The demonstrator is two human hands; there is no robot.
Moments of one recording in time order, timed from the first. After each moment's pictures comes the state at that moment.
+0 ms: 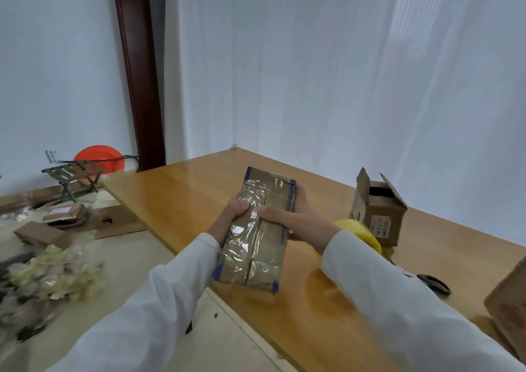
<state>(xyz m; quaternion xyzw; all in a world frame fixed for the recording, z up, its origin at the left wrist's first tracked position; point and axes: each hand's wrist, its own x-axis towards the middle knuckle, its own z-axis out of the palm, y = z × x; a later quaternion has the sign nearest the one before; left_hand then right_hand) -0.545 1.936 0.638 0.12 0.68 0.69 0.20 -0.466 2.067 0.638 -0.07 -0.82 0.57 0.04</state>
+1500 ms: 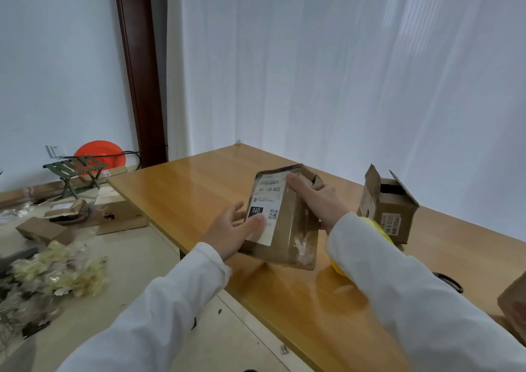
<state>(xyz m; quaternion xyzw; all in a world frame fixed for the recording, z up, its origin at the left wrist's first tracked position) -0.562 1.910 0.572 0.24 0.73 0.63 0.15 -0.509 2.094 0.628 -0.28 -0.76 0.57 0.13</state>
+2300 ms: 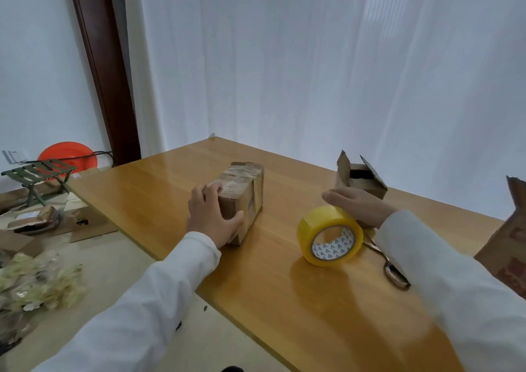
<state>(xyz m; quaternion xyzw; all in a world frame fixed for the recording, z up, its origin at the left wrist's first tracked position) -0.589 1.959 0.557 0.23 0.88 0.39 -0.13 -0.438 2.201 0.623 -0.19 -0.92 0.33 0.05</state>
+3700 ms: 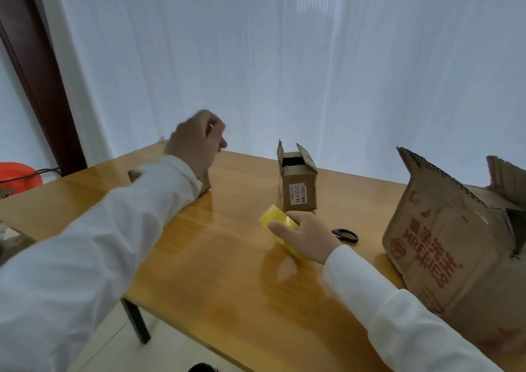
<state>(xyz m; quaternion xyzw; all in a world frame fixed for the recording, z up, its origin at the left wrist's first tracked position) -0.526 2.047 0.693 0.36 0.79 0.46 -0.15 -0.367 2.188 0.571 -0.15 -0.90 0.39 0.16</state>
